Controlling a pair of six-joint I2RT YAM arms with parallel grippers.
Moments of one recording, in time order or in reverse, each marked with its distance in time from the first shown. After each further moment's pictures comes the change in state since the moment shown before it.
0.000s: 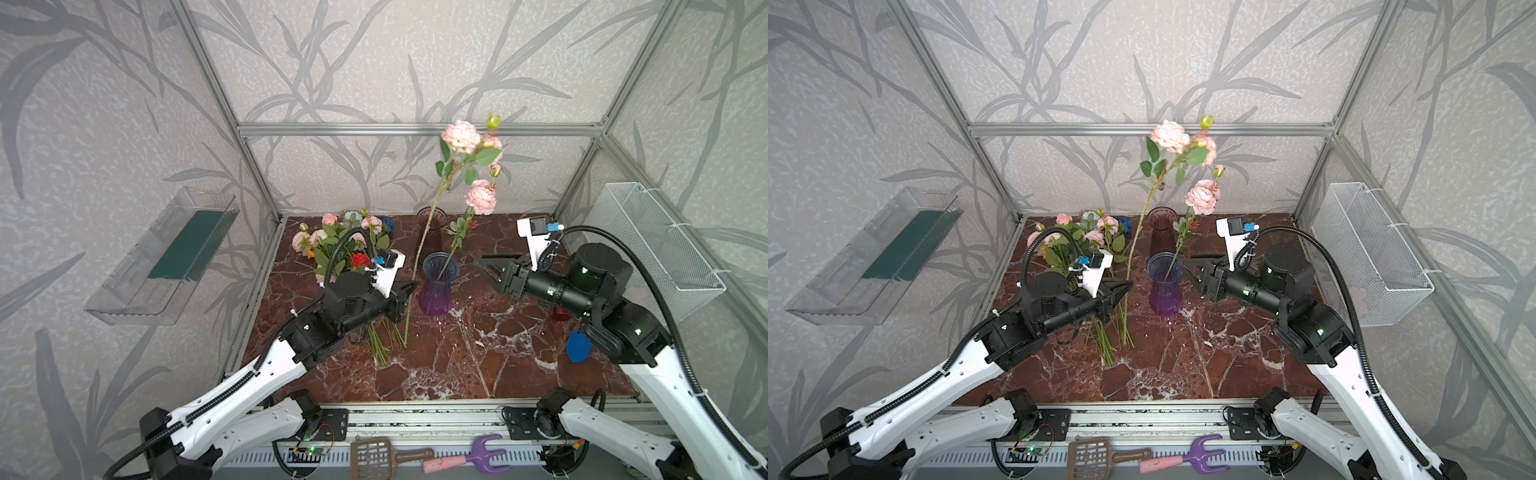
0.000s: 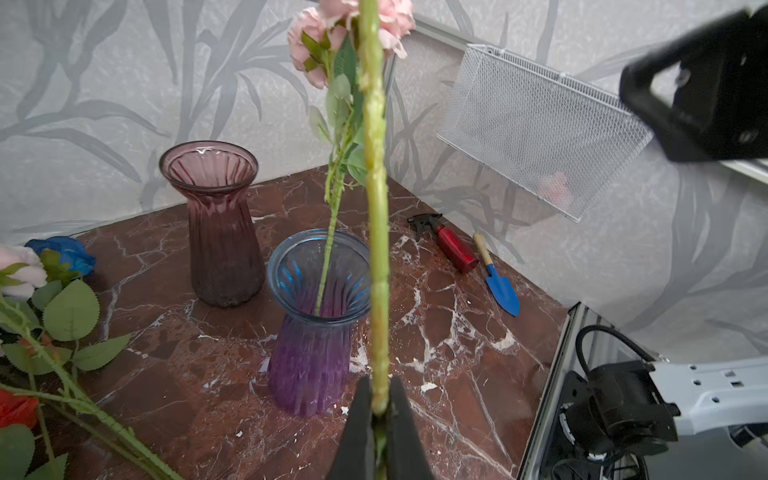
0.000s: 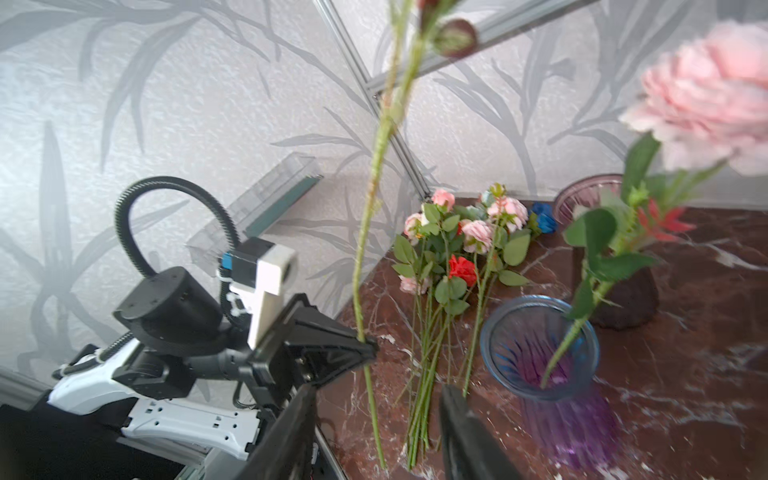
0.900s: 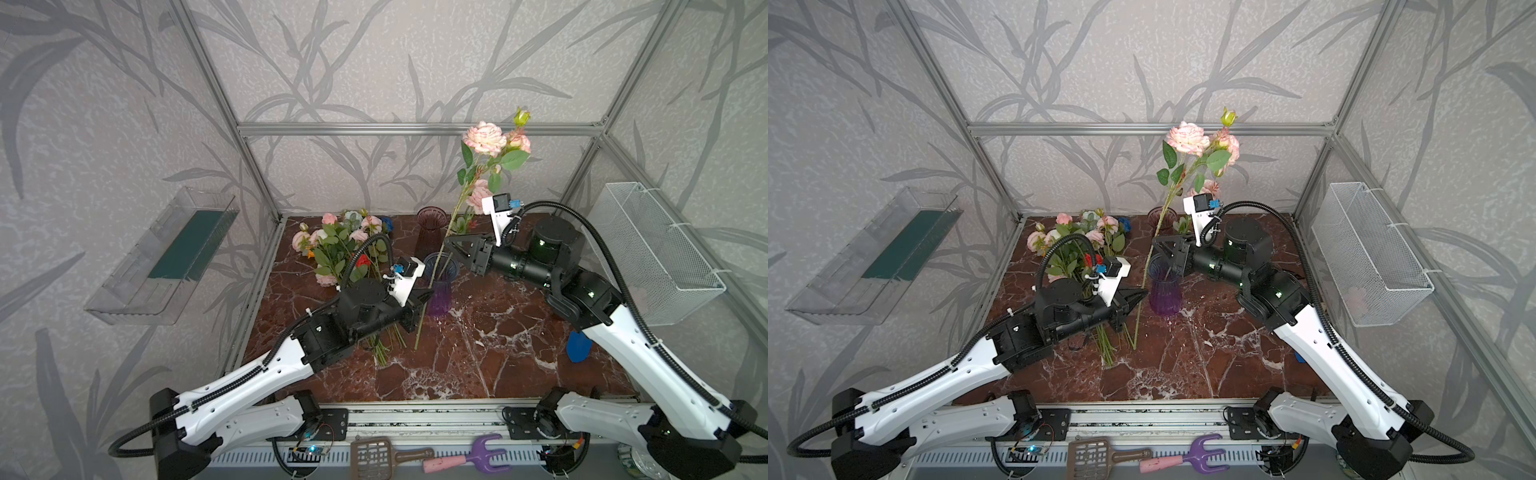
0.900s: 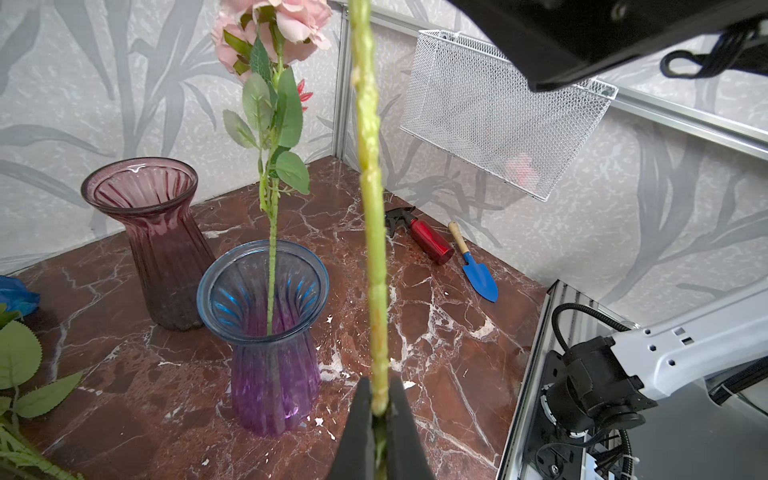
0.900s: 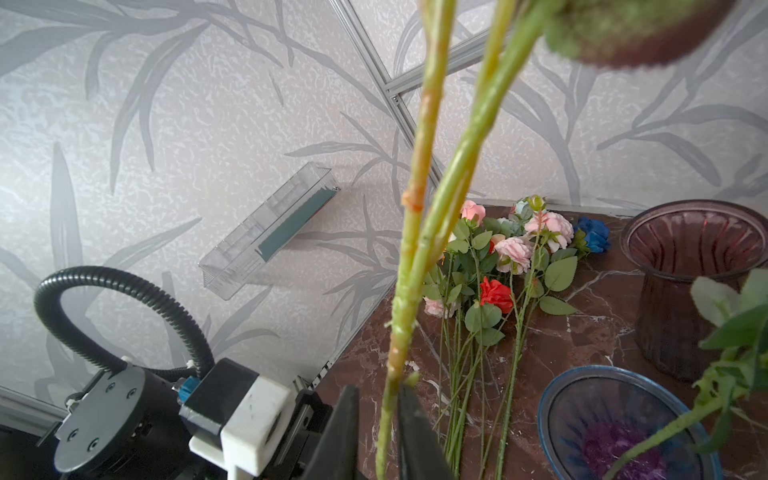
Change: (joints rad) left arm -0.121 0.040 0.024 0.029 -0.058 0.025; right arm 0.081 0.220 0.101 0.124 0.050 0.064
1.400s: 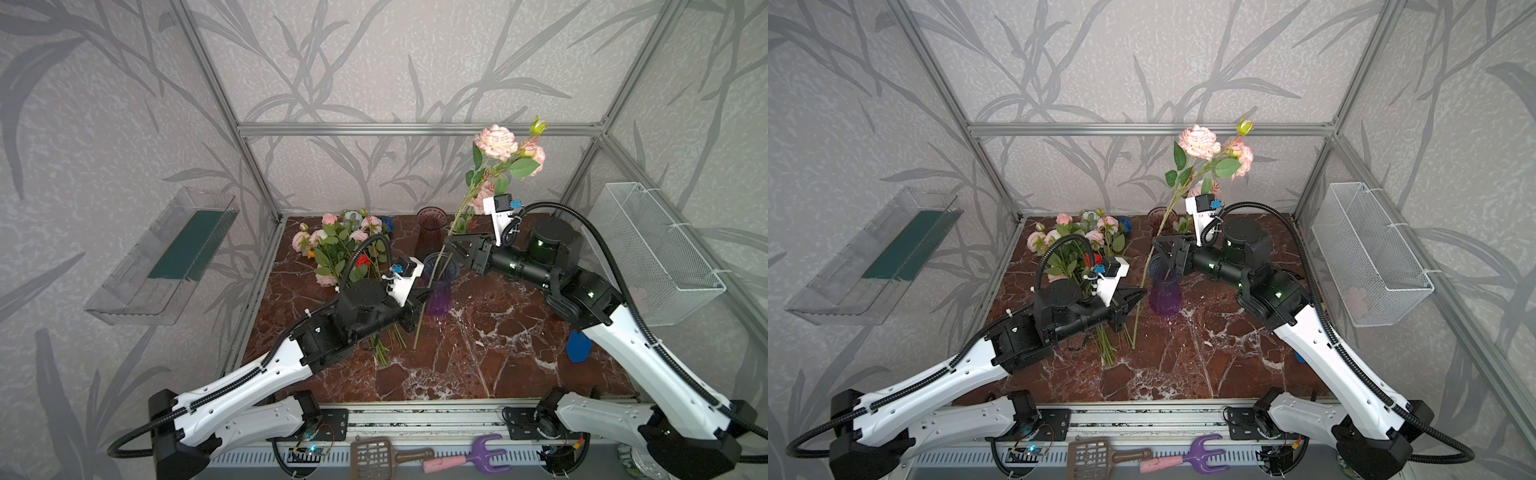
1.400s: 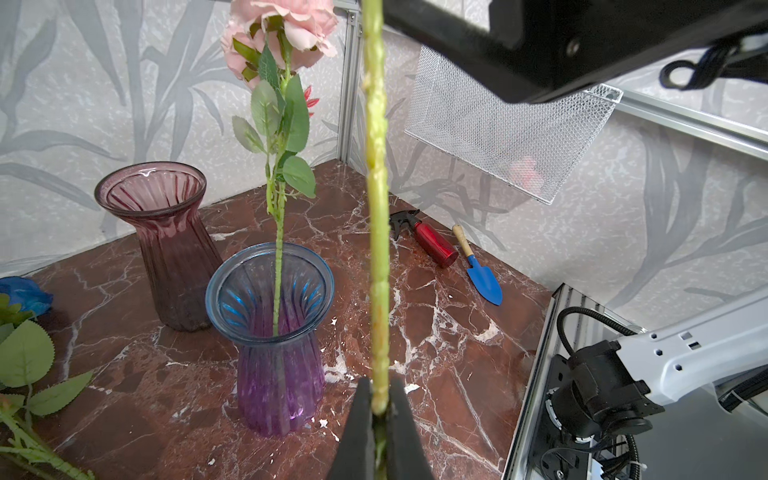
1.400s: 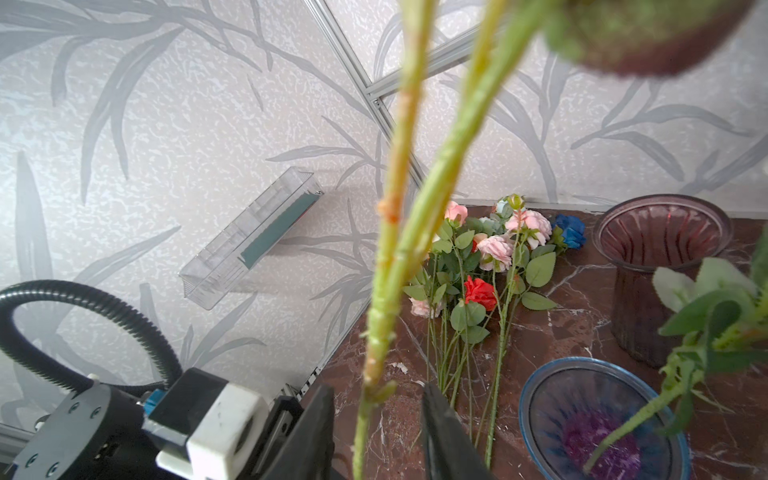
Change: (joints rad) left arm -0.005 -0.014 0.000 0.000 -0.035 0.006; right arm 0.000 0.000 -0.001 -0.037 0.056 -0.003
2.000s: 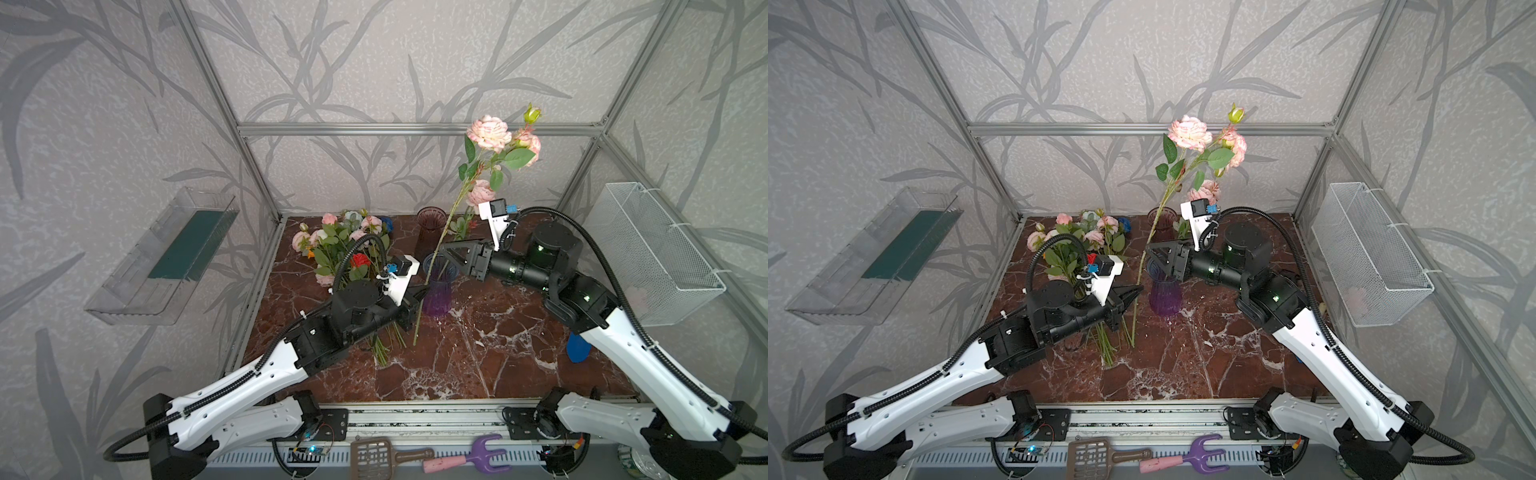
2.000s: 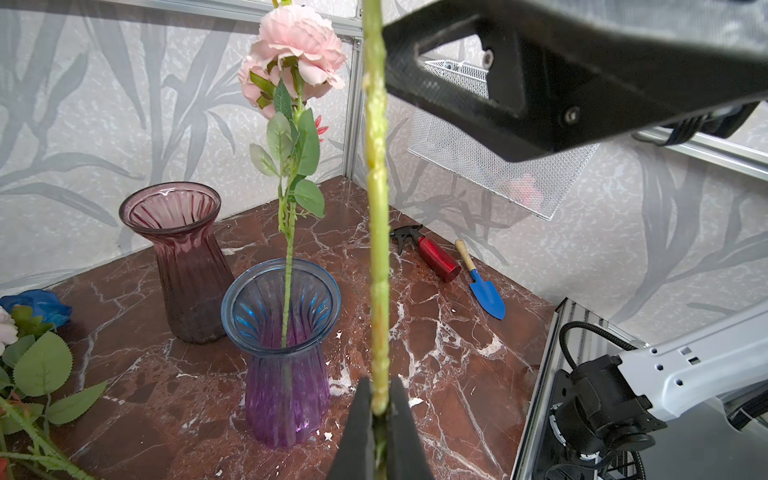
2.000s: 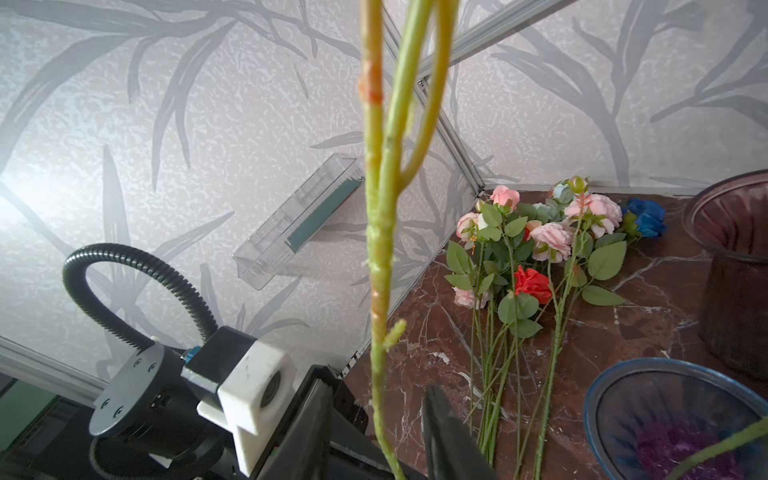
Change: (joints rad) left arm 0.000 -0.022 0.000 0.013 -0.017 0.003; right arm 0.008 -0.020 -0.064 0.107 -0.139 0.078
